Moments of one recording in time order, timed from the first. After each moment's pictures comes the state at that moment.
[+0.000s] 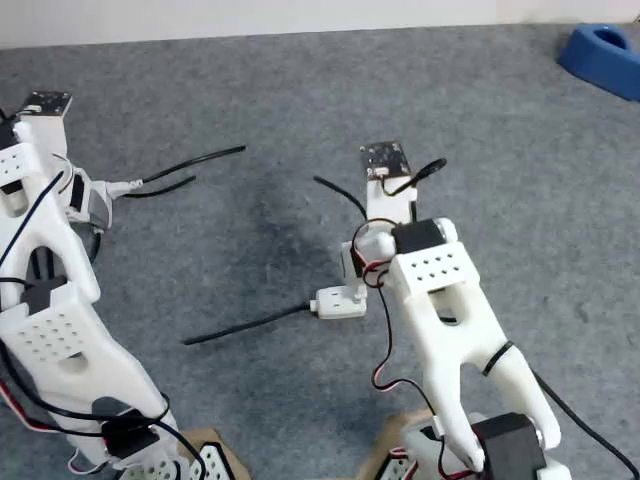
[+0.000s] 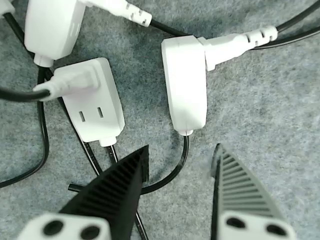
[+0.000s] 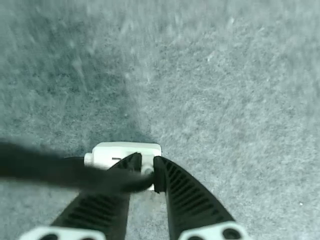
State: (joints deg) left arm -34.1 32.7 -27.6 85.4 -20.4; right arm -23.3 -17.1 35.5 61.4 -6.7
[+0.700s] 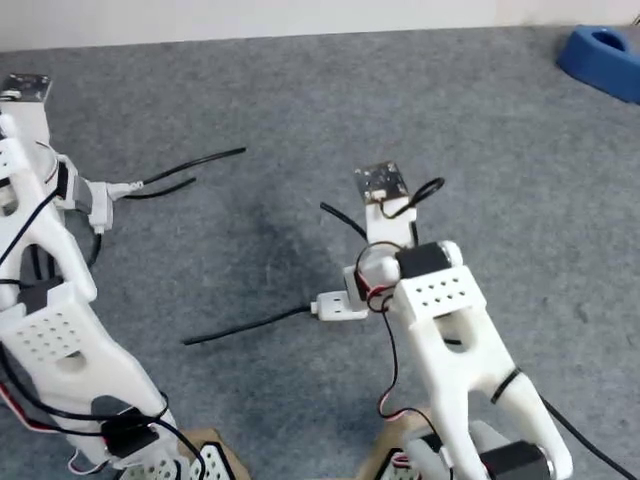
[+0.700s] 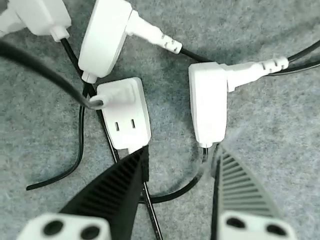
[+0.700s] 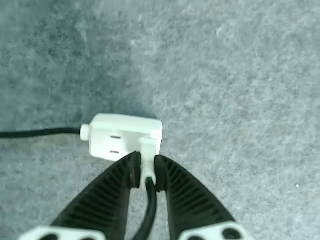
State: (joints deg) left arm -35.5 32.7 -33.8 85.4 -20.4; right arm -23.2 -17.9 43.6 62.2 -2.2
